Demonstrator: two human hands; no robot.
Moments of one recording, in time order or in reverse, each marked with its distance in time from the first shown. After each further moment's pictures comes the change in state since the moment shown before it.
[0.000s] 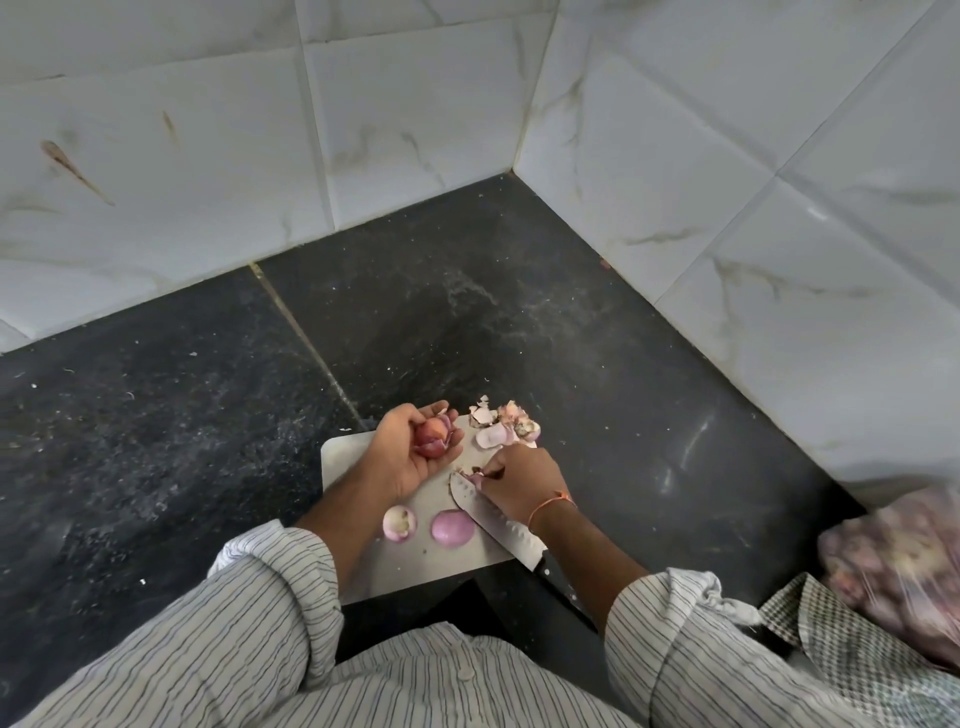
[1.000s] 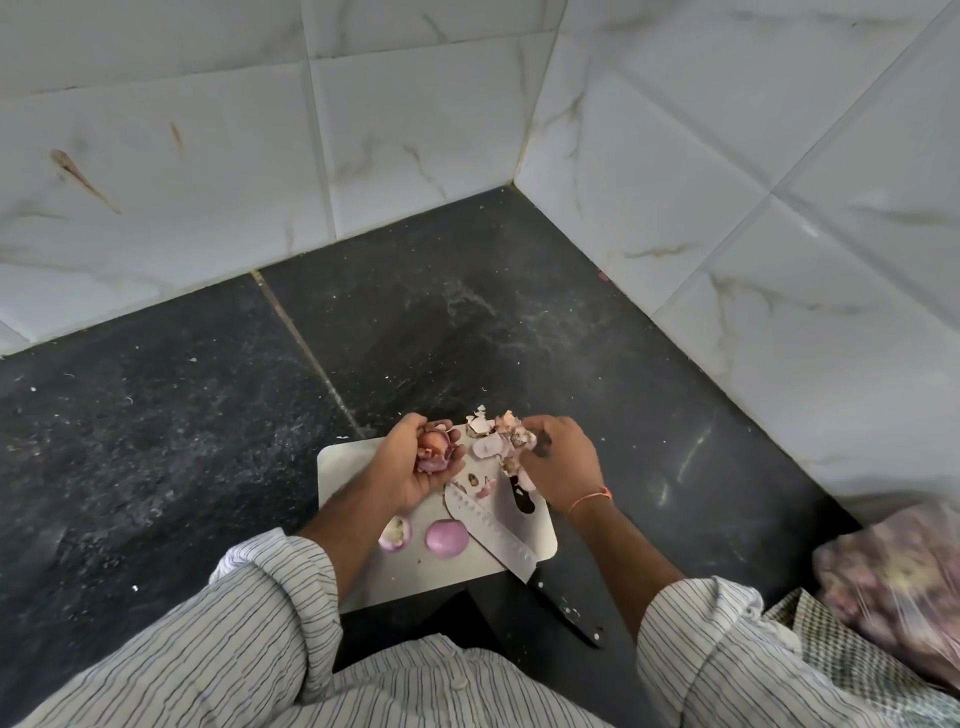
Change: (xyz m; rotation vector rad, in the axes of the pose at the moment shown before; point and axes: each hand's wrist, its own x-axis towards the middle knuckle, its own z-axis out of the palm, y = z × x) left_hand 0.002 -0.006 0.007 0.046 0.067 -0.041; right_hand -0.002 0.025 -0.046 0.312 0.271 -0.026
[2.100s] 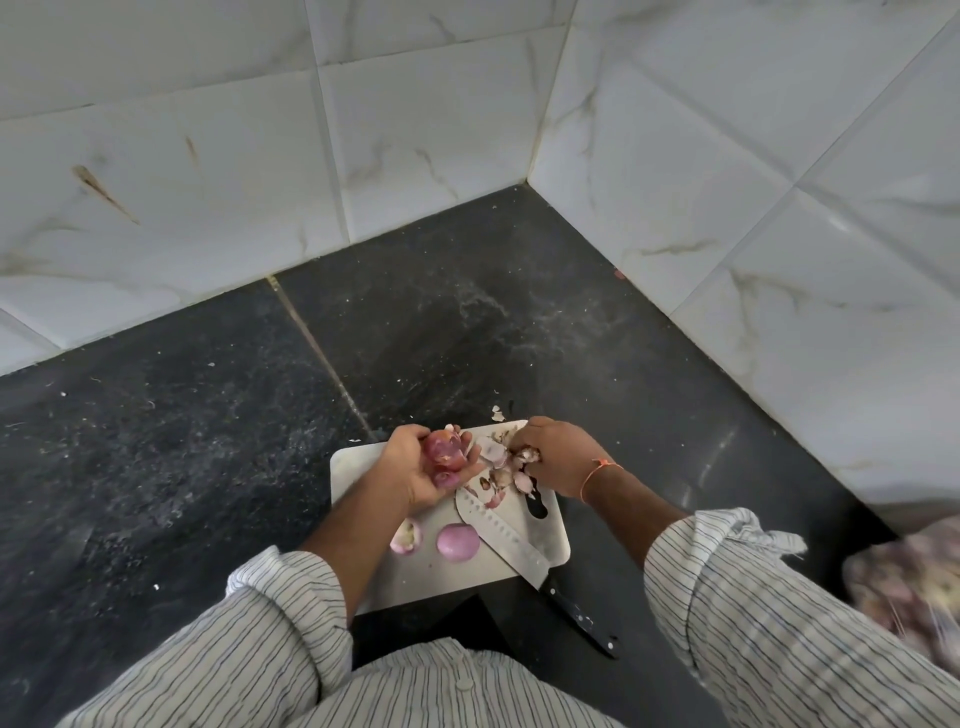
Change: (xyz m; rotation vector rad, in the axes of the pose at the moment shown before) left_hand -0.010 0.009 0.002 -0.216 -0.025 -0.158; right_hand 0.049 0.010 0.003 -0.558 -0.364 -0.382
